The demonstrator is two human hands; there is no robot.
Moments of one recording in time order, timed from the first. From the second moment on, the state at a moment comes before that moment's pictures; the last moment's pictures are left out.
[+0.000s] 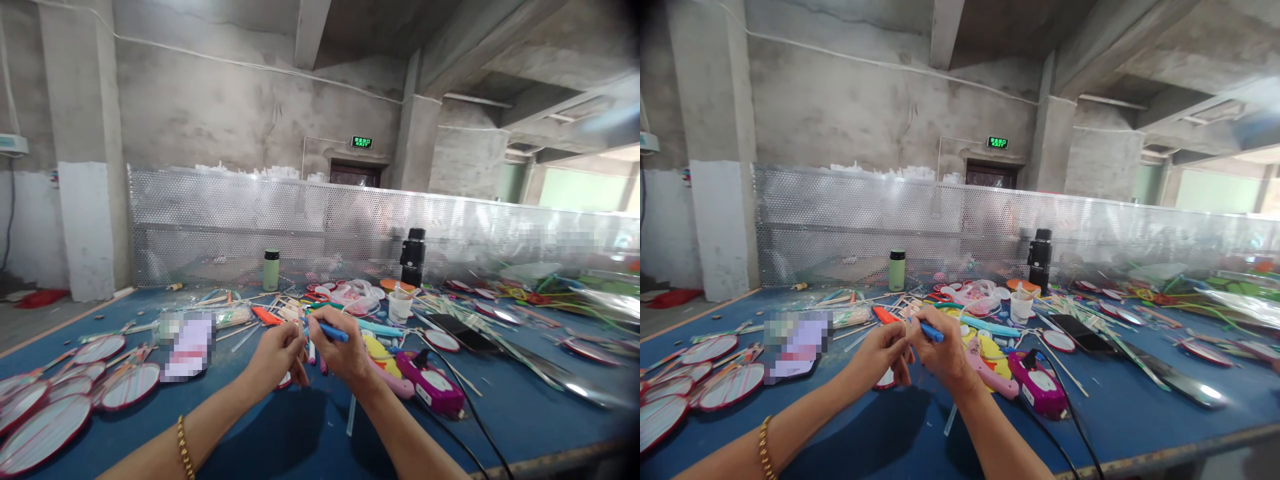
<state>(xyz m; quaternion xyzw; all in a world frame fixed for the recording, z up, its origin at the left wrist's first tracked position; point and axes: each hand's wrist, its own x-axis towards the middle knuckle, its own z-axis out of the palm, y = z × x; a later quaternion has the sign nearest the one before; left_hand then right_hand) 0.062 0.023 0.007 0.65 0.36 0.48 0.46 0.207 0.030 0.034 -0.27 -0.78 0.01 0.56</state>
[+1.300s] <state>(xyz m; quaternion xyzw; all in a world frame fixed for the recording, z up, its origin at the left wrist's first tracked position) 0.061 0.025 0.003 0.65 0.35 0.49 0.46 0.206 0.027 0.035 -0.27 -0.78 0.01 0.56</state>
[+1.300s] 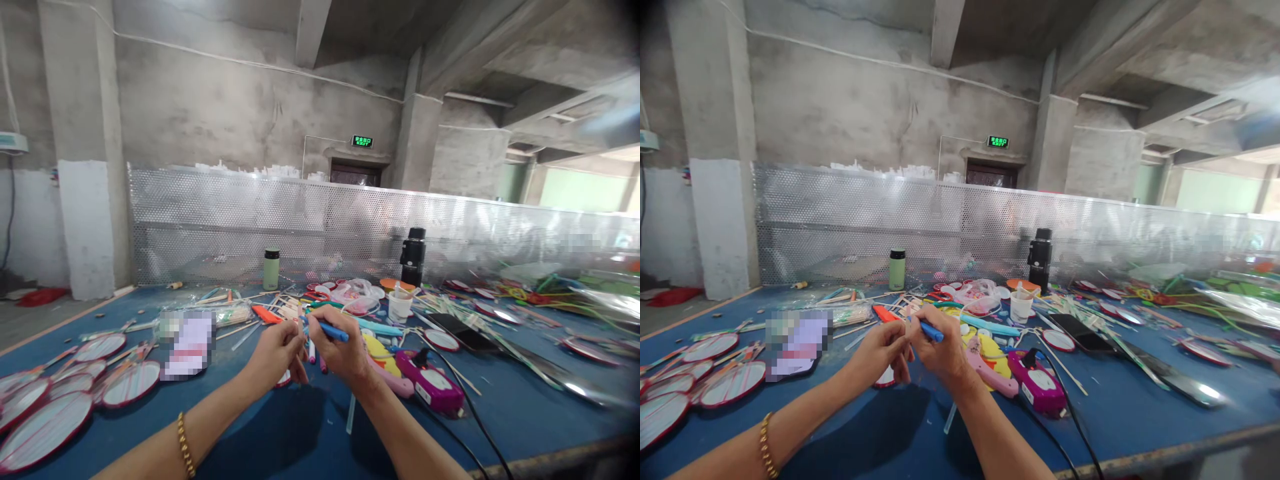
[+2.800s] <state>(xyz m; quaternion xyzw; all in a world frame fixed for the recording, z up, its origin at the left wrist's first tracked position) 0.061 0.024 0.008 0.66 0.35 0.49 0.46 0.207 0.028 0.035 -0.26 -0.79 0.02 0.56</state>
